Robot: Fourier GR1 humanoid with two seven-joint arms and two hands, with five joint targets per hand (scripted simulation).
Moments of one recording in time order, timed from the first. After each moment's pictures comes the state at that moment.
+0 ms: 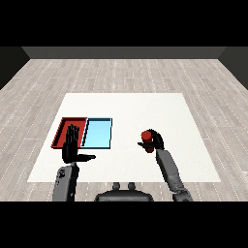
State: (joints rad) left arm 0.03 0.04 0.07 -1.64 0.15 -0.11 -0.46; right arm -0.37 -0.04 -0.05 -0.88 -0.05 0.00 -0.33
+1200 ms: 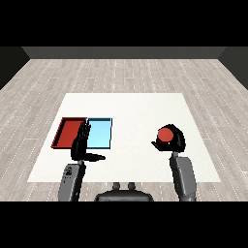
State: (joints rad) left arm -0.01 0.01 -0.07 -1.73 0.09 -0.08 -0.32; right arm -0.13 -0.11 -0.06 -1.63 -0.16 0.04 -0.19
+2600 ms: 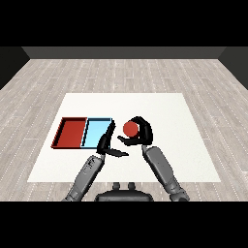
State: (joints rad) left arm -0.23 0.00 -0.38 -1.43 0.07 0.21 -0.23; right arm -0.40 0.00 0.34 -1.51 -0.13 -0.39 -0.28
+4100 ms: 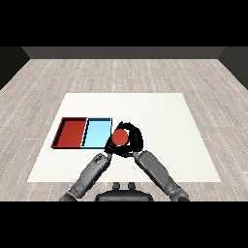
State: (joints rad) left arm -0.33 0.00 -0.51 -1.29 0.26 0.27 -0.29; right arm -0.42 0.00 0.55 -1.52 -0.25 -0.52 -0.35
